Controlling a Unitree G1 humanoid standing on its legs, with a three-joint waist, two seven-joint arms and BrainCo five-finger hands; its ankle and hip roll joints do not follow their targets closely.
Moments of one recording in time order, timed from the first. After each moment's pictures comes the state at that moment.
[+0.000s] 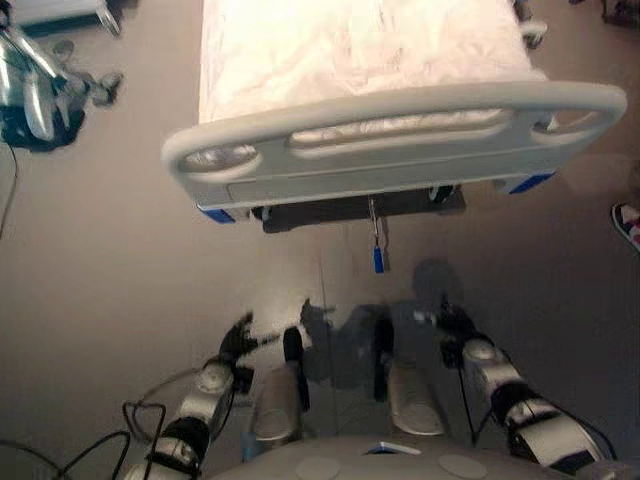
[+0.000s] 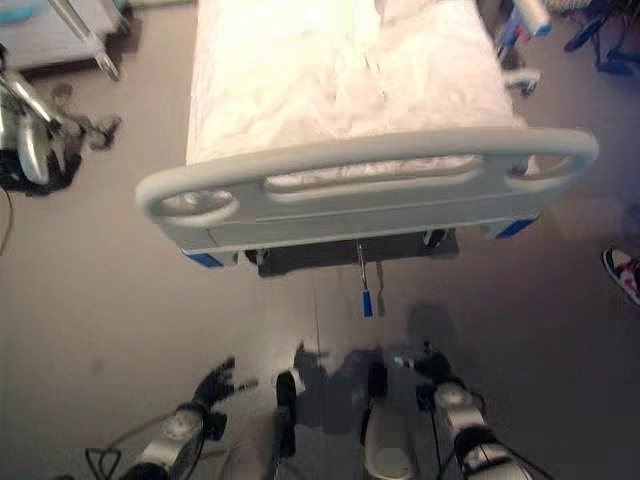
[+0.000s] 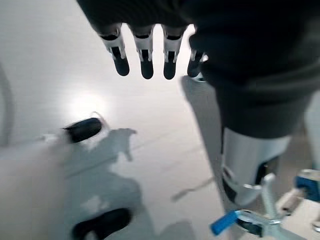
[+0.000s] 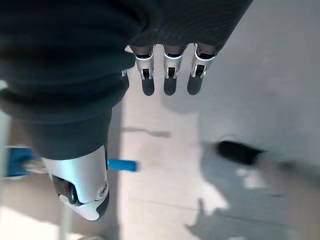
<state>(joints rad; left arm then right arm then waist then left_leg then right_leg) -0.15 0.33 -0.25 0.70 -0.23 -0.12 0.09 -0.34 -0.31 0.21 0.87 0.31 -0.09 -0.12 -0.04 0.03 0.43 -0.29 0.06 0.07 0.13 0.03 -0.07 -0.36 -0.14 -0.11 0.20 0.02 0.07</state>
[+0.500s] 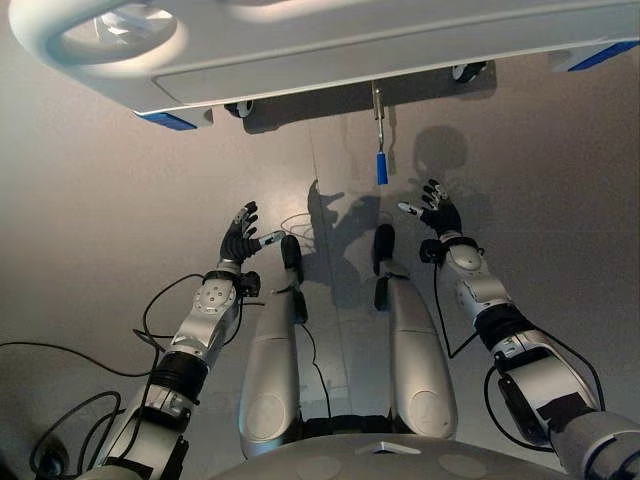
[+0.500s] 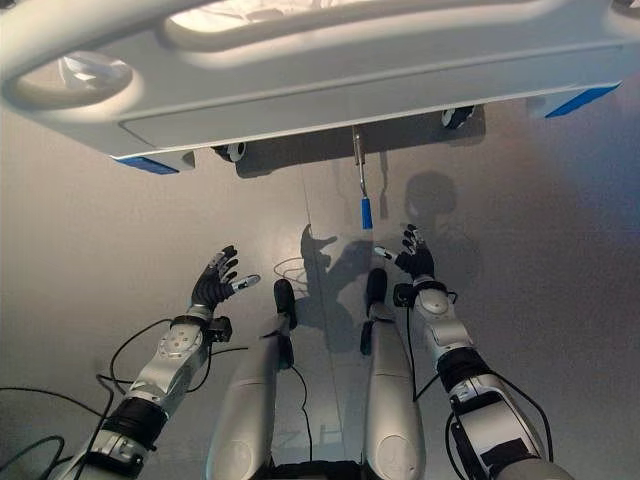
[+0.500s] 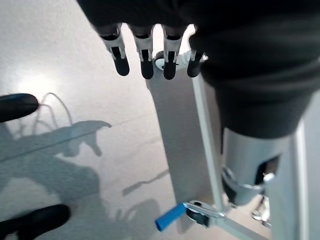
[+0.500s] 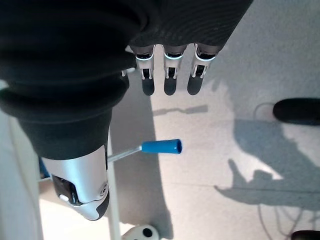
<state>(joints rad) -0.23 0.44 -0.26 0.25 -0.39 -0.14 0.17 -0.54 -0.35 0.25 0.63 0.51 -0.12 -0.20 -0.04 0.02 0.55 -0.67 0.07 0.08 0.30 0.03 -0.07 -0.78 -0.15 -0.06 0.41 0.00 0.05</state>
